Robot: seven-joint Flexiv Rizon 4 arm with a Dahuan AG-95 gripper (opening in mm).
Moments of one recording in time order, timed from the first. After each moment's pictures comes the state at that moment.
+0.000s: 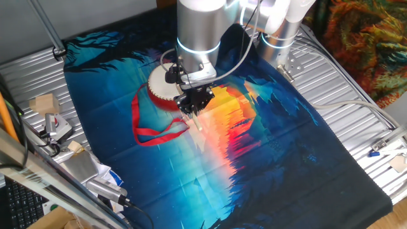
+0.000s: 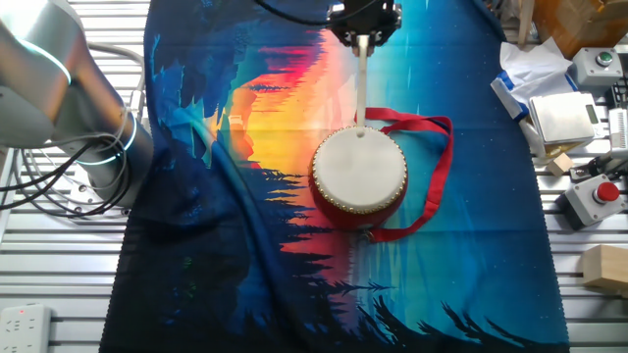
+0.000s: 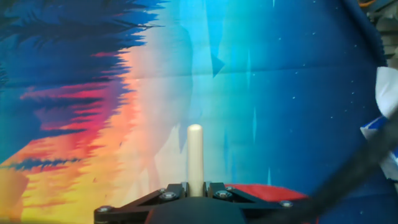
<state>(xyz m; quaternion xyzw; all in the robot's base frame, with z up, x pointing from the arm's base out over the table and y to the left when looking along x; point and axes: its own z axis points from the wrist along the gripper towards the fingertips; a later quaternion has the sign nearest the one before) 0.444 0.157 0.170 -0.68 0.73 -0.01 0.06</state>
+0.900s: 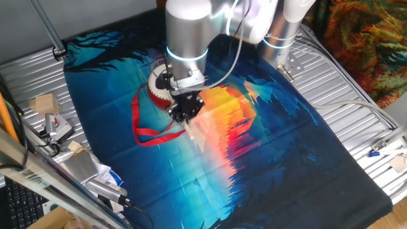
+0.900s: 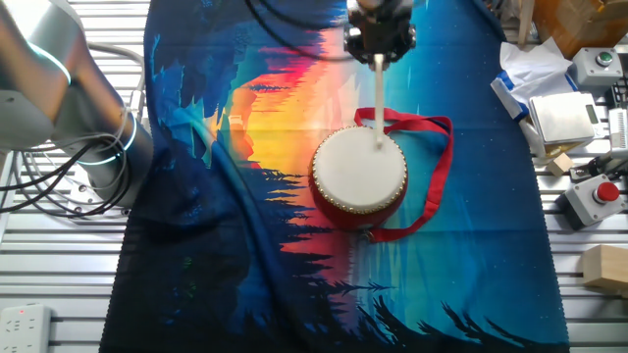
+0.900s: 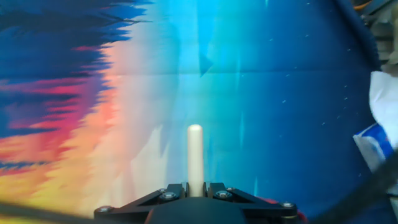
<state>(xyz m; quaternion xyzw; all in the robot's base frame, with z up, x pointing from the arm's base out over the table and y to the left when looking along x) 0.486 0.160 0.119 -0.68 0.72 0.01 0.11</state>
